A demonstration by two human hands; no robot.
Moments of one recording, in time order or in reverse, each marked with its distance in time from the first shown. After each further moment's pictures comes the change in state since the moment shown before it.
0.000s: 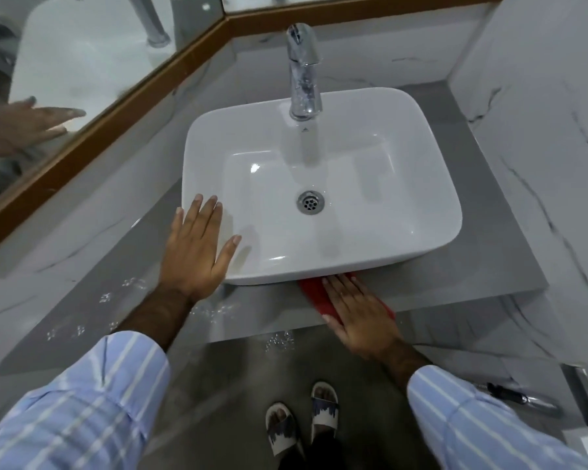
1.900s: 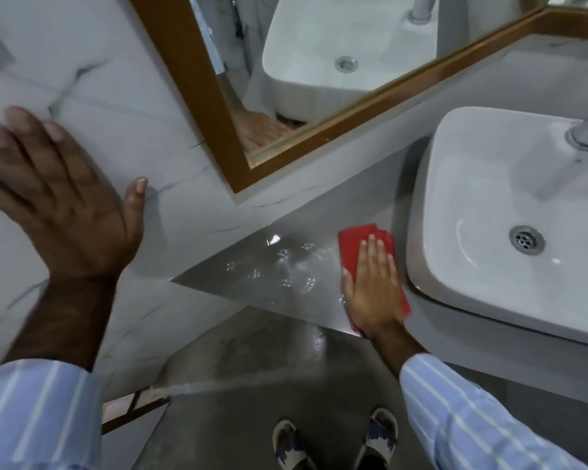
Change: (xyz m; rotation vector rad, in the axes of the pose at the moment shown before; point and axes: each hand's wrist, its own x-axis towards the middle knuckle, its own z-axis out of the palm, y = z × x) left_hand -0.217 -0.436 -0.039 0.184 0.528 -0.778; right_hand 0.198 -0.285 0.030 0.034 -0.125 0.147
